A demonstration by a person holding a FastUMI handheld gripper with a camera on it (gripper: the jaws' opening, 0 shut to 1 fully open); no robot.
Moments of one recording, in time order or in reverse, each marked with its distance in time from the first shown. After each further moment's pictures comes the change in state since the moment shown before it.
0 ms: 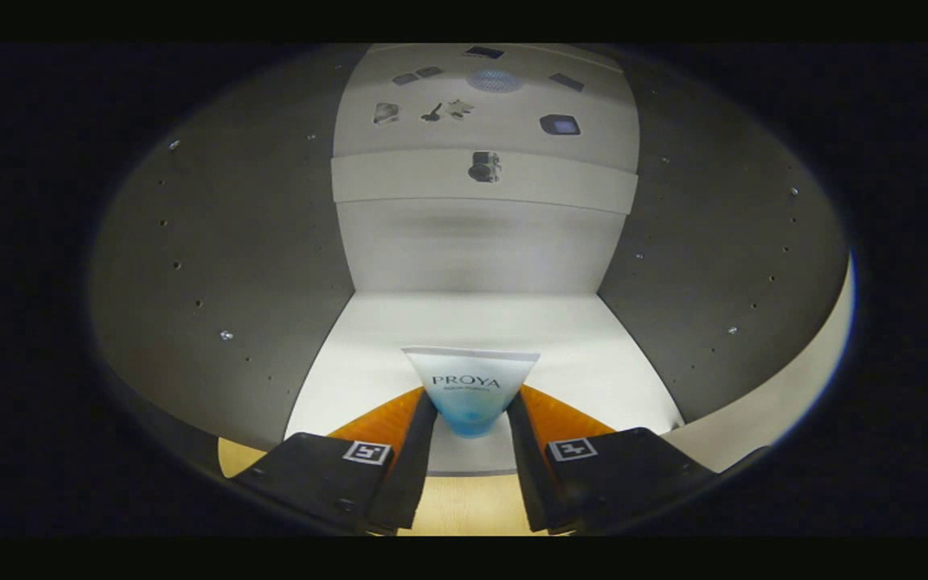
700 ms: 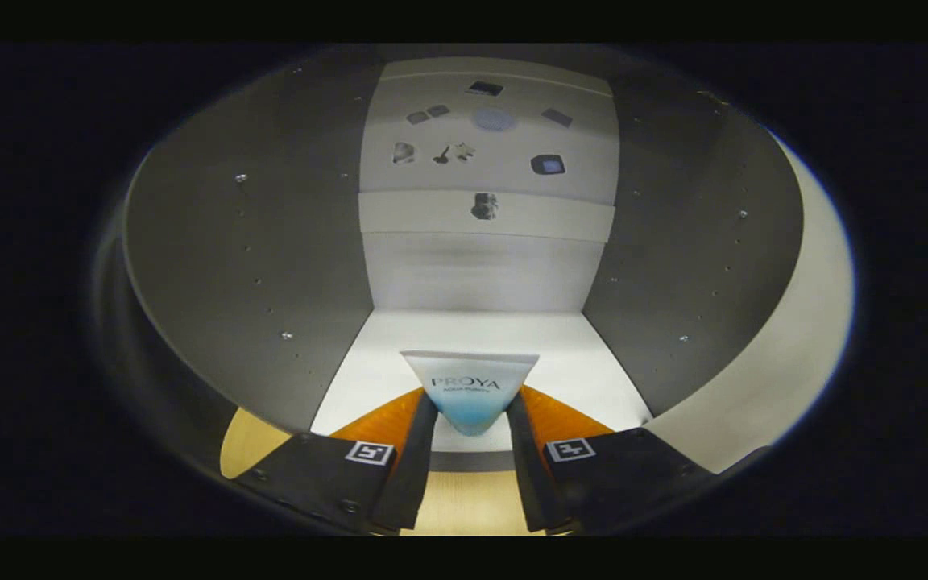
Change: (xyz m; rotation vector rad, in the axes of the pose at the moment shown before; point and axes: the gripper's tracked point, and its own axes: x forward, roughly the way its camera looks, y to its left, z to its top) arm -0.050 0.000 0.012 -0.004 -0.091 0.024
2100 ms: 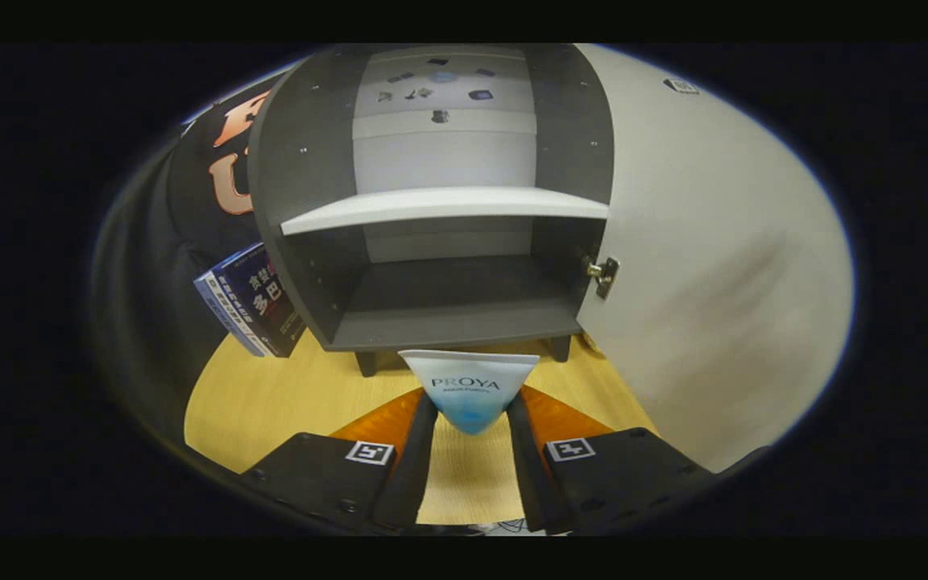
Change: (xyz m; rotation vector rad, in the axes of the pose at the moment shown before) arm -0.074 -0.012 -0.261 0.092 0.056 -0.040
